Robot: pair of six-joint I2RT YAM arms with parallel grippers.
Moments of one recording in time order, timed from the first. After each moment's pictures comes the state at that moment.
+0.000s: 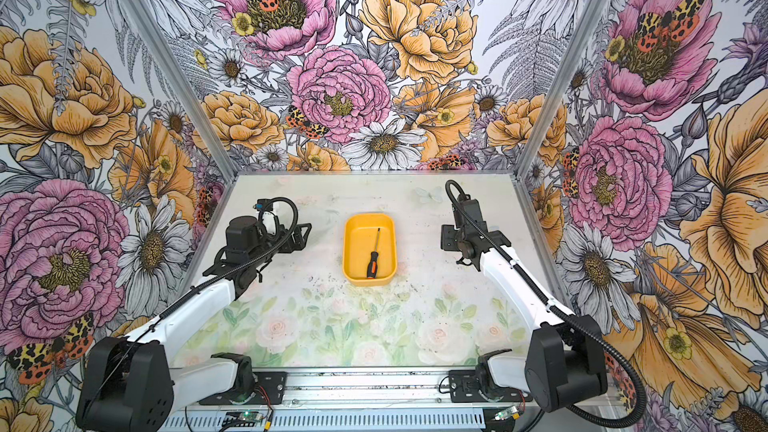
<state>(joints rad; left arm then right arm) -0.15 1.18 0.65 0.10 0.22 -0.25 0.20 1.29 0.95 -0.54 0.13 0.21</state>
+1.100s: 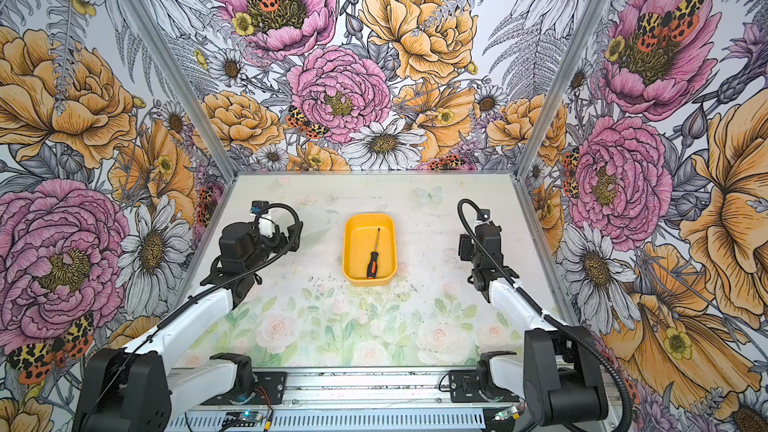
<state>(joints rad) -0.13 1.11 0.54 0.27 0.10 -0.06 0.05 1.22 0.54 0.11 0.16 0.05</state>
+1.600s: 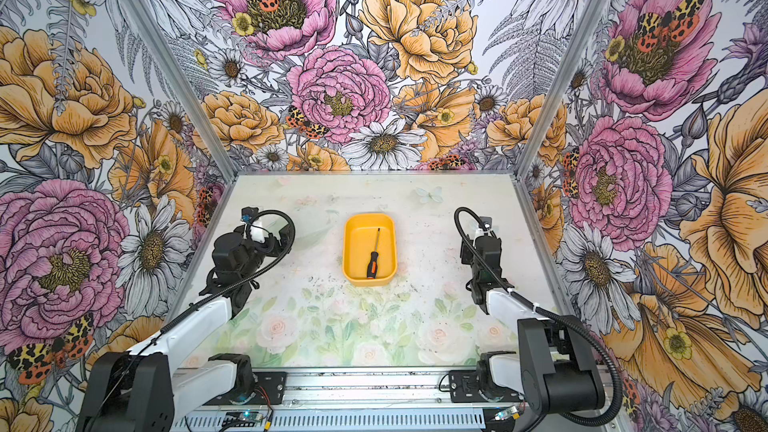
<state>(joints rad) -0.06 1.12 0.44 0.46 0.07 -0.02 0.05 1.28 0.39 0.47 0.22 0.03</state>
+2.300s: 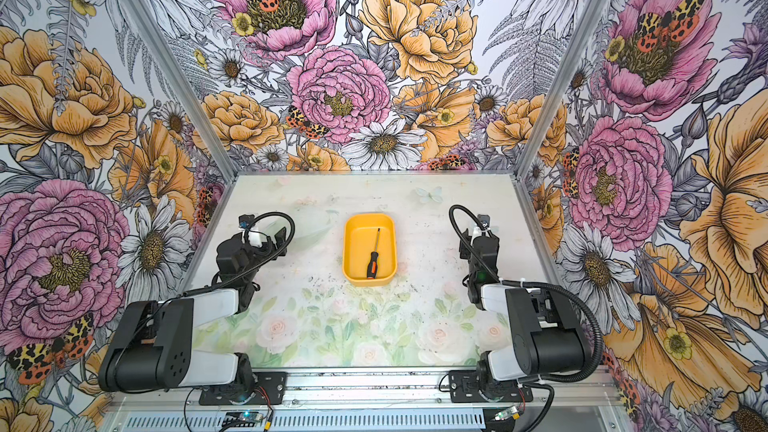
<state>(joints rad) 0.04 1.42 0.37 0.81 0.09 -0.03 0.05 1.47 0.38 0.77 0.26 0.00</state>
